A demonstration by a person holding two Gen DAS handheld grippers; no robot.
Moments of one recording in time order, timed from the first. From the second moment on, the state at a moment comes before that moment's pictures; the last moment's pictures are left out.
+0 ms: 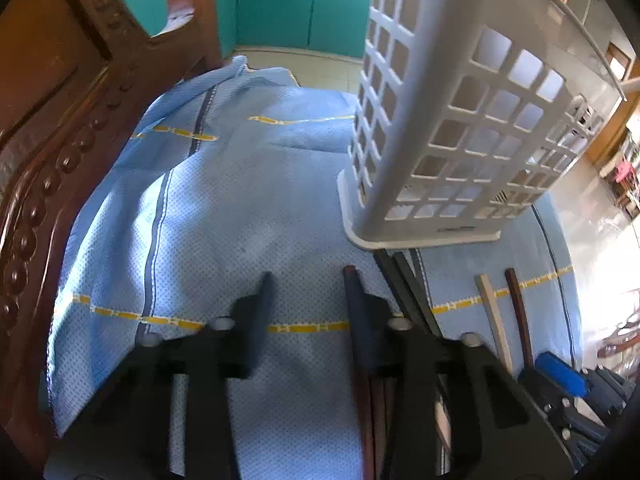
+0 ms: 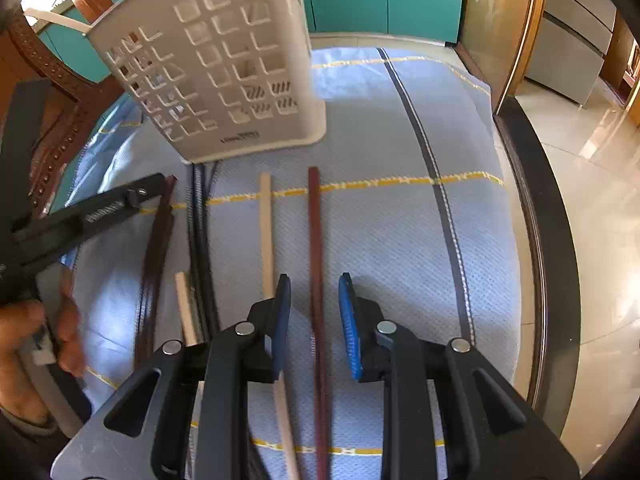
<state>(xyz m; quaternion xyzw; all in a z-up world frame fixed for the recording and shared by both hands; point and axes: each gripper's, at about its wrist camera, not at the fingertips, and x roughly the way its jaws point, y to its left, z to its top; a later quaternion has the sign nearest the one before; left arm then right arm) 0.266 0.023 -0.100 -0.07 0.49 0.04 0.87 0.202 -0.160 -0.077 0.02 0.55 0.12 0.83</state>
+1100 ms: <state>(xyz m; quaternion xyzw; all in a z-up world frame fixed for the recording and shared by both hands) 0.252 0.017 -0.103 -0.01 0.50 0.01 0.87 0.213 -0.166 -0.075 0.02 0.53 0.09 0.84</state>
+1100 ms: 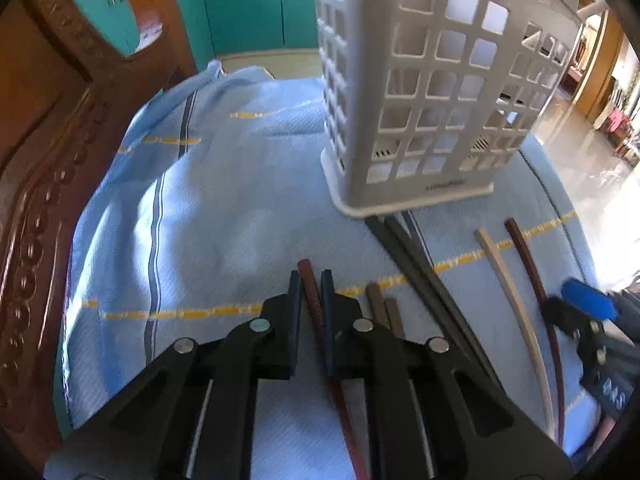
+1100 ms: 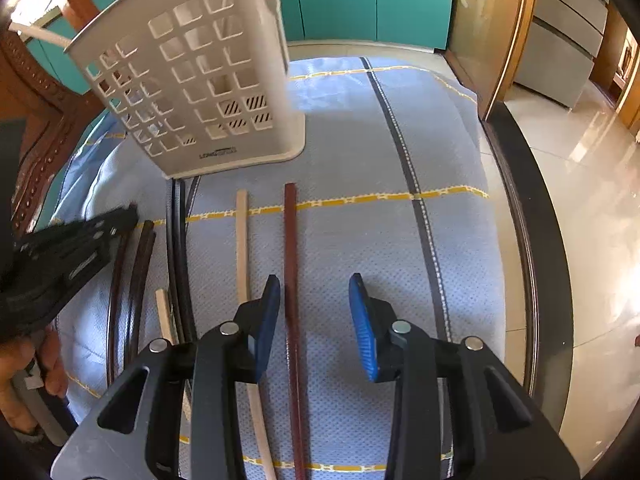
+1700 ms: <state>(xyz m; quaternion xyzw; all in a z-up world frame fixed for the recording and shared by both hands) 0.202 -0.001 -0.100 -0.01 0.51 0.03 0.86 0.212 -0.140 -0.081 -0.05 0.52 0.09 0.85</state>
